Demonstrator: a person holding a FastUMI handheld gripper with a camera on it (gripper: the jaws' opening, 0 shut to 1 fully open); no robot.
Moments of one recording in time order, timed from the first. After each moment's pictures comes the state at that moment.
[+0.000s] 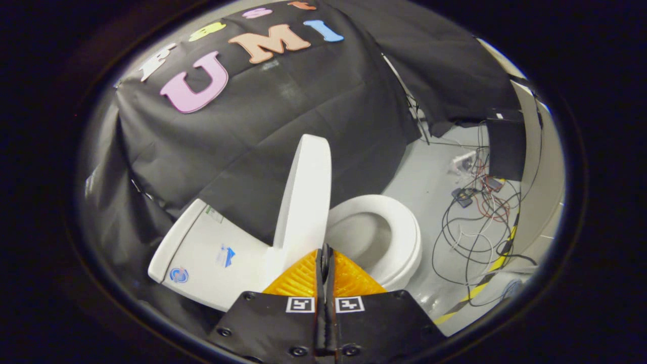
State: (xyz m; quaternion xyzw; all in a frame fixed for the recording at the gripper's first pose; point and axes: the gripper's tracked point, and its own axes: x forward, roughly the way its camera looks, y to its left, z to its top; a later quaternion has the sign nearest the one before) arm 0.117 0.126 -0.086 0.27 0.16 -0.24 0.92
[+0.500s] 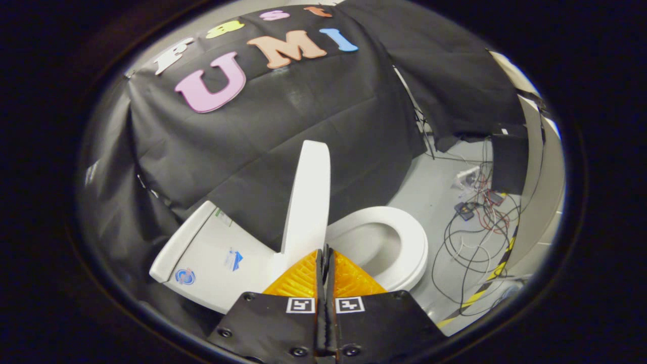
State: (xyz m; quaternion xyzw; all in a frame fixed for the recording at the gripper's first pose) arm 0.129 0.146 -0.061 0.22 0.14 -0.23 0.94
